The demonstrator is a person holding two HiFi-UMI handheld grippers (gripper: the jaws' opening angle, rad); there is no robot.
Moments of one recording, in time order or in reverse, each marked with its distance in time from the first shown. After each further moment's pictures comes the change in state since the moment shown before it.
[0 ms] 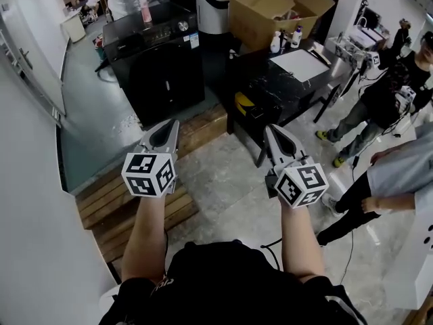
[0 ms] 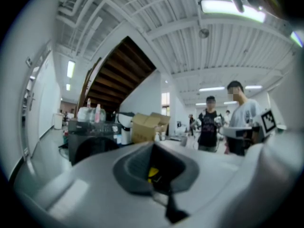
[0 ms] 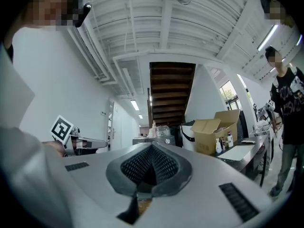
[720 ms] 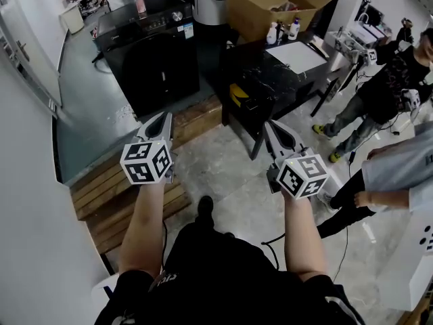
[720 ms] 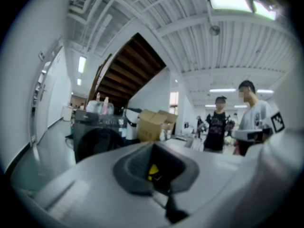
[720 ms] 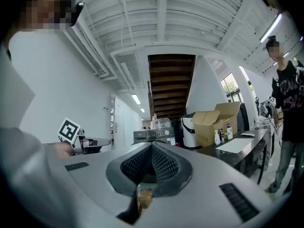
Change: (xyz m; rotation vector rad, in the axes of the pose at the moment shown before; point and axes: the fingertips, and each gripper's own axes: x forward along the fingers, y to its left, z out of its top) left arm 0.024 -0.007 -0.037 -0.090 0.021 0.098; right arm -0.020 -0.042 -0.026 0.026 0.093 0.041
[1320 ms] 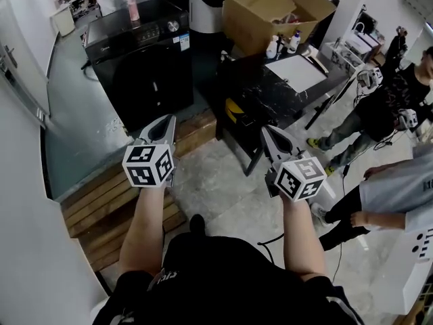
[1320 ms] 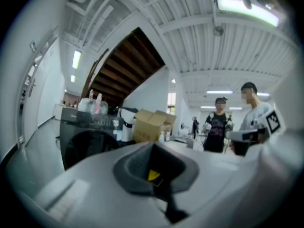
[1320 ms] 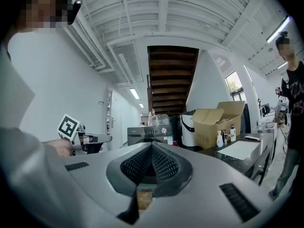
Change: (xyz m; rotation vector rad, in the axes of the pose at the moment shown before) left arm 0.101 0.045 0.016 0.000 -0.004 -0.079; right arm 0.106 -0.037 0.003 -0.032 0.056 -0.021
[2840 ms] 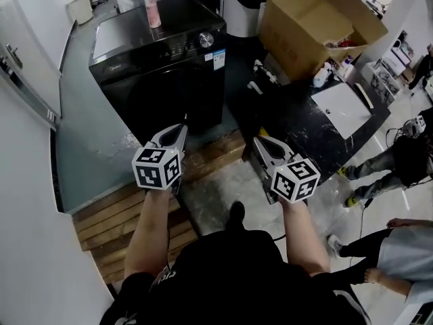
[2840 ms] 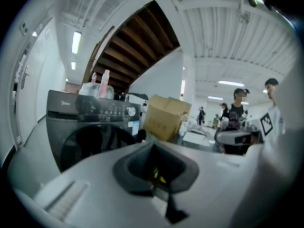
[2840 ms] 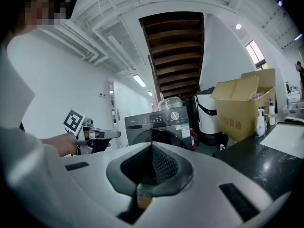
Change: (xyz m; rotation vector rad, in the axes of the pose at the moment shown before) left arm 0.187 0.203 -0.014 -0.036 0.173 0.024; right arm 0.311 -0.028 -0.050 0.081 0.164 0.190
